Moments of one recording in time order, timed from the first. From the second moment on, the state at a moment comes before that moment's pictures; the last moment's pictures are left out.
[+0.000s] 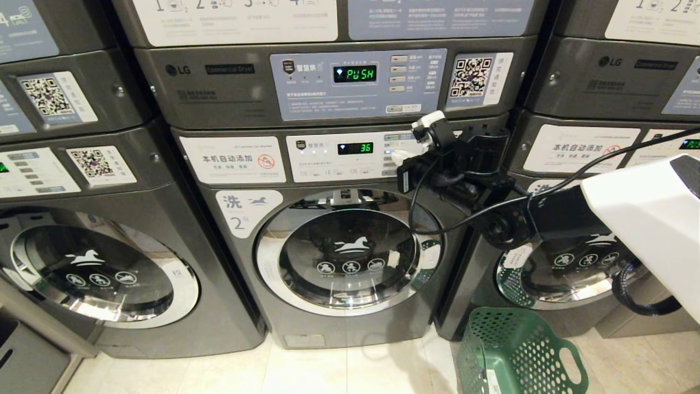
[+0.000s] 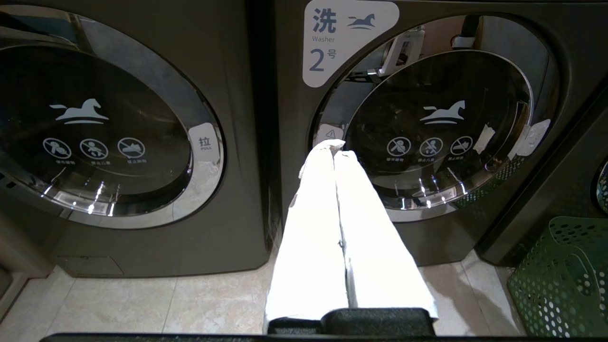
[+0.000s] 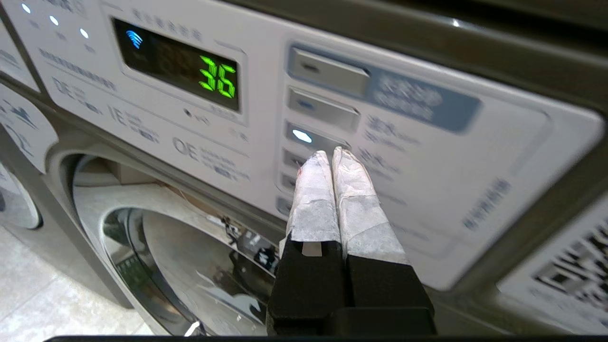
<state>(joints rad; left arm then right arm) 0.00 0.00 0.00 -0.10 0.01 -0.01 0.43 2.21 -1.55 -0.78 0.09 -0.18</state>
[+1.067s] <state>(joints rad) 0.00 0.00 0.00 -0.10 0.01 -0.01 0.47 2.15 -1.29 -0.89 0.10 -0.18</state>
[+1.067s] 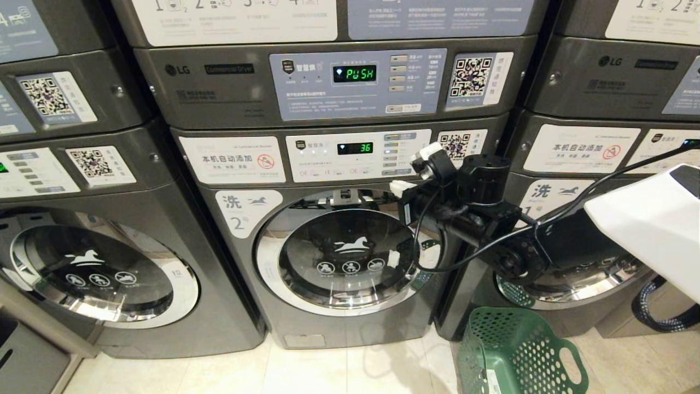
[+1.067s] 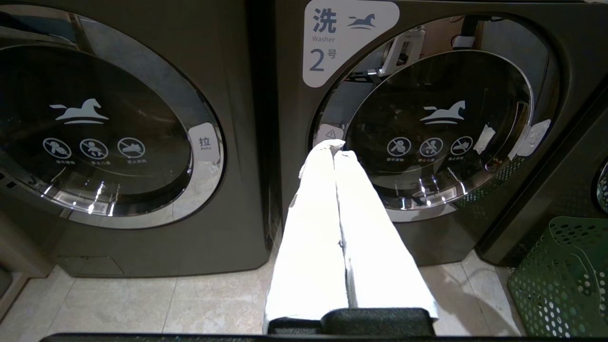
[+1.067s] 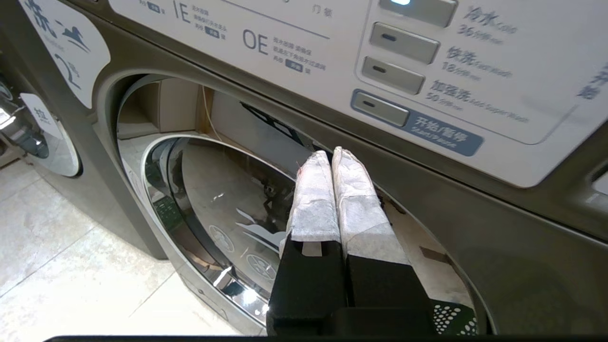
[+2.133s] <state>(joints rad) 0.00 0.00 0.00 -0.10 0.01 -0.01 0.44 2.23 -1.43 -0.88 0.10 -0.18</state>
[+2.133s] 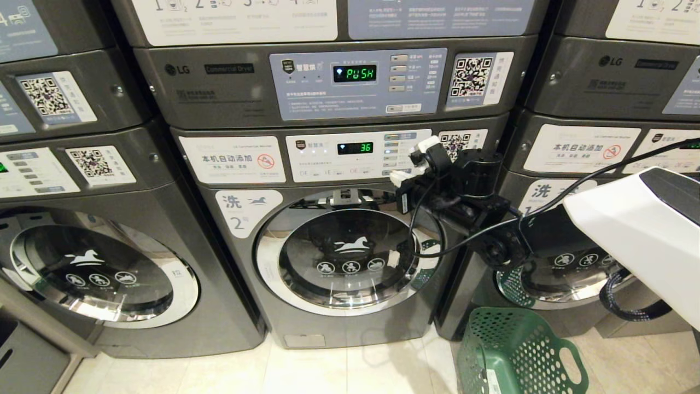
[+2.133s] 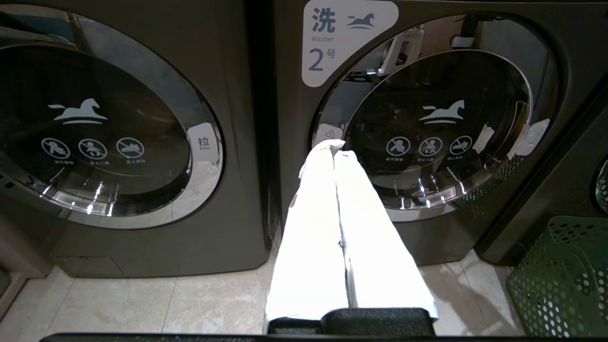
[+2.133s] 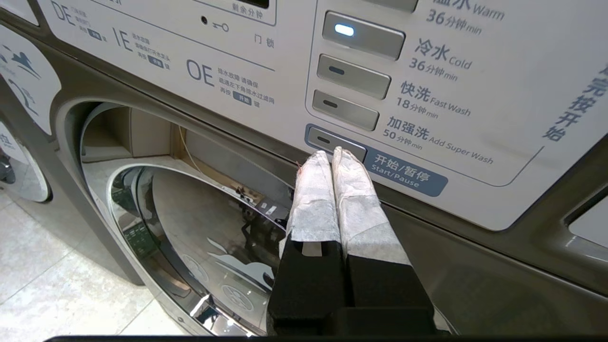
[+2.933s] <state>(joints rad) 0.00 0.00 0.00 -0.10 0.01 -0.01 0.43 2.27 -1.50 -0.86 0.09 -0.18</state>
